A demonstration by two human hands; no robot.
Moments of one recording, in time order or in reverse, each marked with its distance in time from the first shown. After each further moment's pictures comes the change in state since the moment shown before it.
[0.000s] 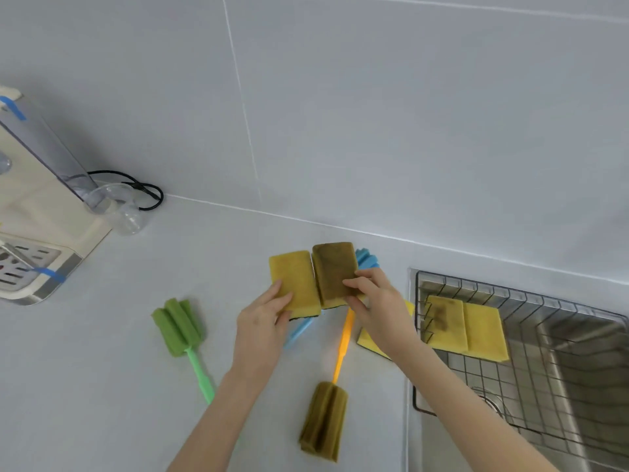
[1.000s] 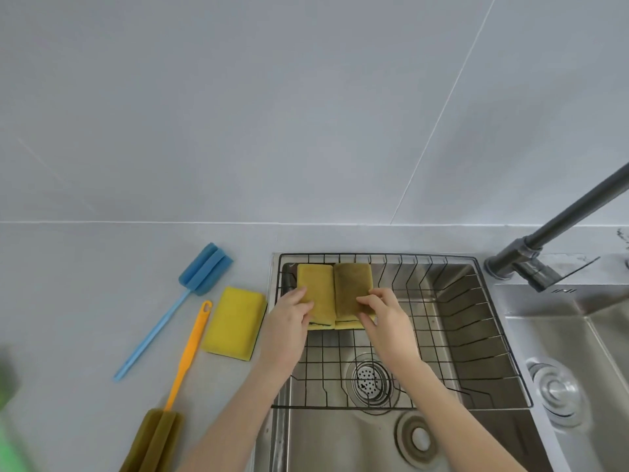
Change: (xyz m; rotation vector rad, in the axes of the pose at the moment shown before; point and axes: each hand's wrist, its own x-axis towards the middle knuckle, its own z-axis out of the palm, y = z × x) left_hand -0.023 0.145 0.229 0.117 -0.406 0.213; right_hand -0.107 0.215 -0.105 -0.096 0.073 0.424
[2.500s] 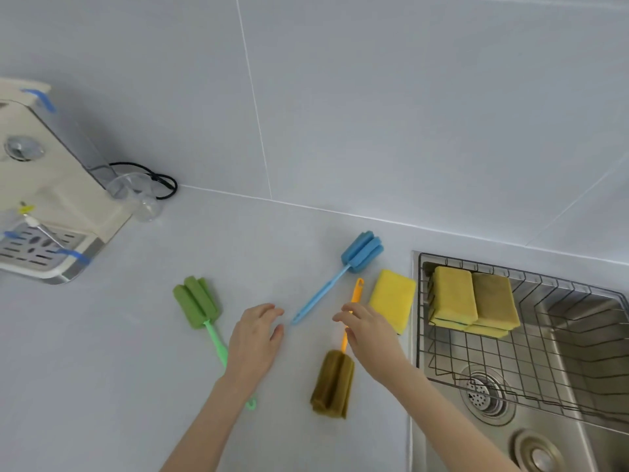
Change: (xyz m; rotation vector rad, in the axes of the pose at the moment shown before) left_hand -0.152 -0.195 -0.172 0.054 0.174 -0.330; right_hand -0.067 -0.225 0.116 -0.214 -0.304 -0.497
